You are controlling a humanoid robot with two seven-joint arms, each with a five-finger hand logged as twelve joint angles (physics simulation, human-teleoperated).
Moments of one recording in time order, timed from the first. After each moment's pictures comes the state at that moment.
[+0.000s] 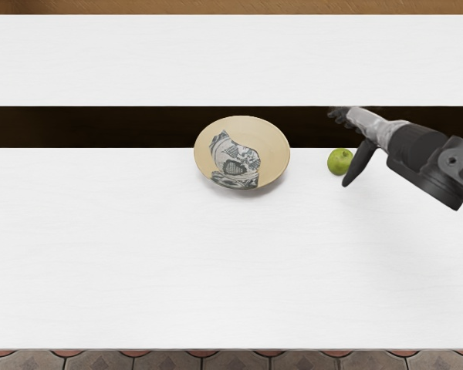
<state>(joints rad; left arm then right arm) 0.02 0.00 -0.04 -0.09 -0.01 -0.10 0.08 0.97 -0.63 0.38 1.44 -1.03 -0.10 -0.61</state>
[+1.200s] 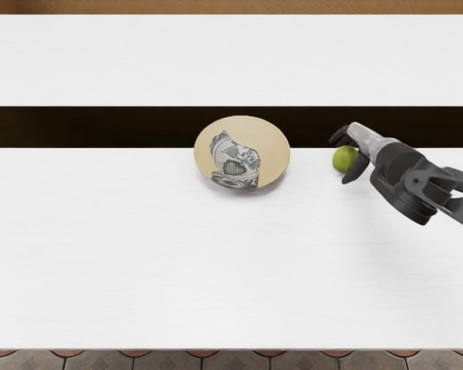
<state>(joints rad) 0.02 0.00 -0.04 -0.09 -0.01 -0.10 0.08 0.96 -0.52 0.27 1.27 -1.09 -0.23 -0.61</state>
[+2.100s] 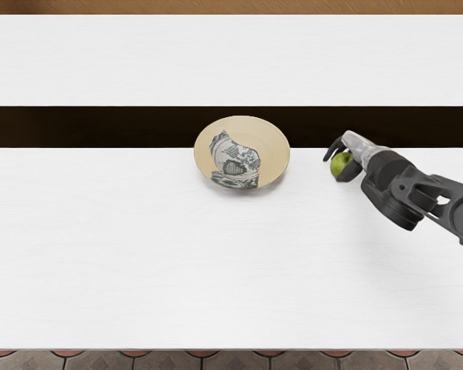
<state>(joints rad) 0.02 0.00 -0.04 -0.09 -0.01 -0.10 0.08 0.94 -0.46 0.26 1.21 -1.10 -0.24 -0.61</state>
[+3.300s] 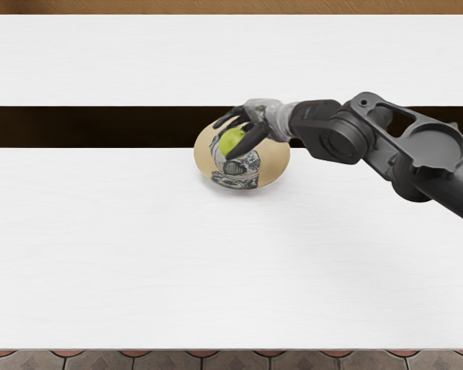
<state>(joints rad) 0.02 0.00 -0.04 -0.09 -0.01 -0.10 0.08 1.10 -0.20 0.54 1.08 -0.65 0.05 -0.61</state>
